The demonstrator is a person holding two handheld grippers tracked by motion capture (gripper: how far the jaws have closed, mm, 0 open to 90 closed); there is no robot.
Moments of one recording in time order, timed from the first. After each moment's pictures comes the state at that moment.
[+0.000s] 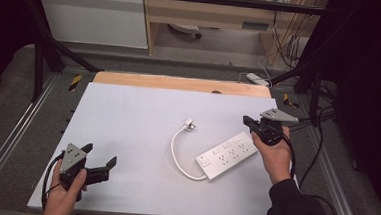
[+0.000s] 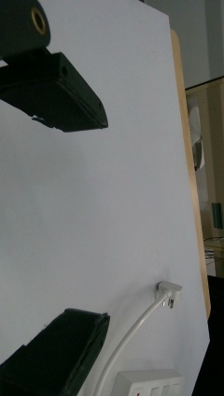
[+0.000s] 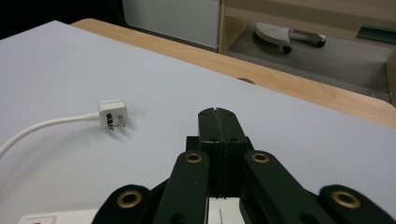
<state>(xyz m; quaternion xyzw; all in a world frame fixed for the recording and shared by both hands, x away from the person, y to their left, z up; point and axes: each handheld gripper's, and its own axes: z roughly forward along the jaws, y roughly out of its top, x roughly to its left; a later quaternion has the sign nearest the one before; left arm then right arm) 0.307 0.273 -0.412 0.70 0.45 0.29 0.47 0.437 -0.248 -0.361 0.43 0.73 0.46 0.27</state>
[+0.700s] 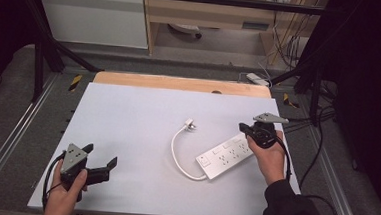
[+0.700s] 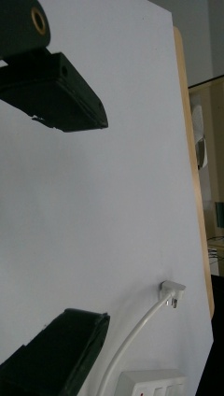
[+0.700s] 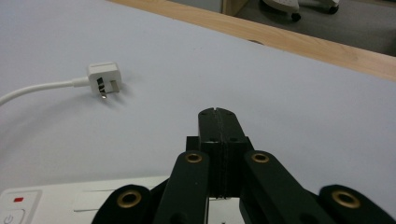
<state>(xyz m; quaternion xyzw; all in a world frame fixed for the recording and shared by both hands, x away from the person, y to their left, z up) 0.308 0.273 -0.413 0.71 0.45 0.29 0.47 0.444 -0.244 -0.389 0.45 0.75 0.42 0.24</state>
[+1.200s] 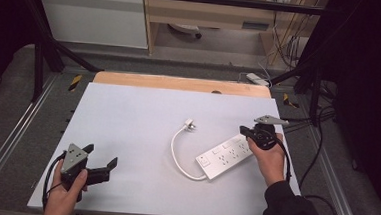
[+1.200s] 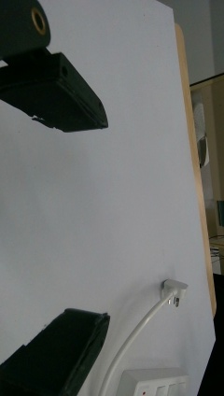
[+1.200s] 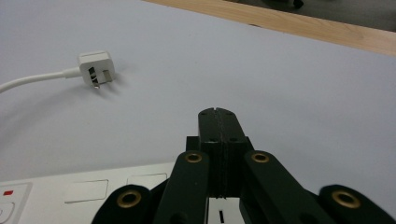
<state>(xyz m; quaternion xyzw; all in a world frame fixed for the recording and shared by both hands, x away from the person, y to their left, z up) 0.308 0.272 -0.414 0.71 0.45 0.29 0.47 0.446 -0.250 -0.400 0.47 0.75 0.42 0.22</state>
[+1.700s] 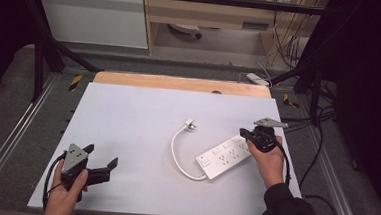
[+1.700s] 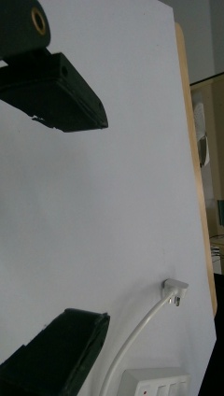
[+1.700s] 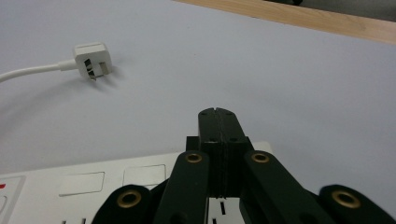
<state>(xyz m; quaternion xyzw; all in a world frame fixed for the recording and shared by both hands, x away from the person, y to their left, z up) 0.308 0.272 -0.414 0.71 0.45 0.29 0.47 0.443 -0.251 -0.410 0.47 0.75 0.41 0.22</state>
